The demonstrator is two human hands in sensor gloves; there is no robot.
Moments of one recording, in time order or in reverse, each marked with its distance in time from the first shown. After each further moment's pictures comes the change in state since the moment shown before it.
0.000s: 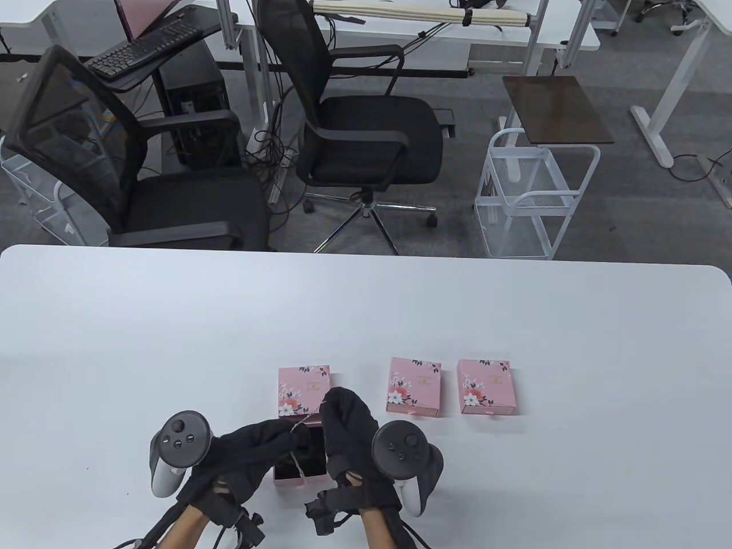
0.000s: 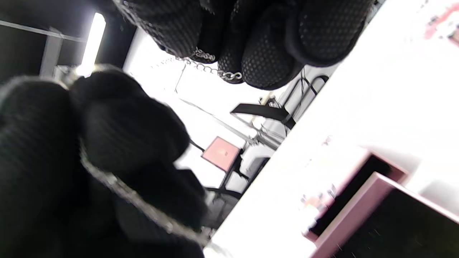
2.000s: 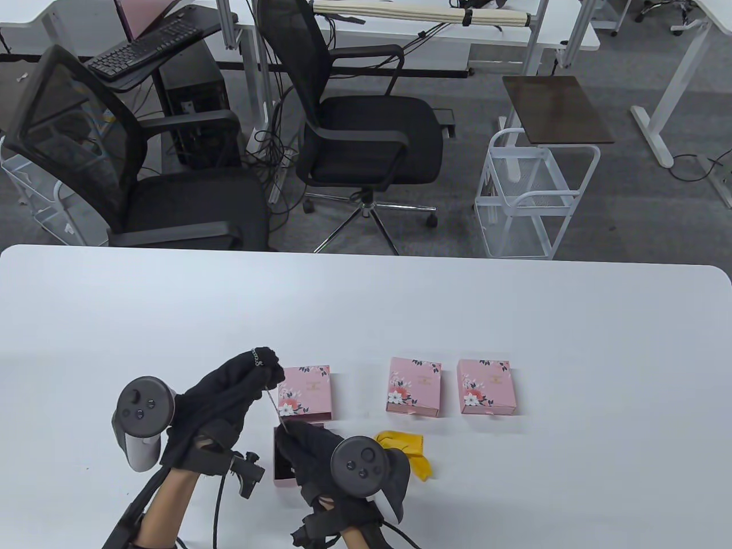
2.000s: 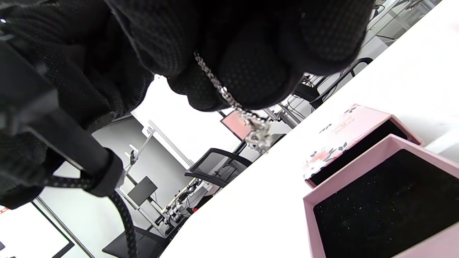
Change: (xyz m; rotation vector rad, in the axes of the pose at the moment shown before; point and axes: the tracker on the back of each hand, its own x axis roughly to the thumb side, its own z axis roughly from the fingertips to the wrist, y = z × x) left_hand 0.060 0.058 -0.017 0.384 -0.062 -0.074; right_hand 0.021 0.031 0.017 0.116 -0.157 0.171
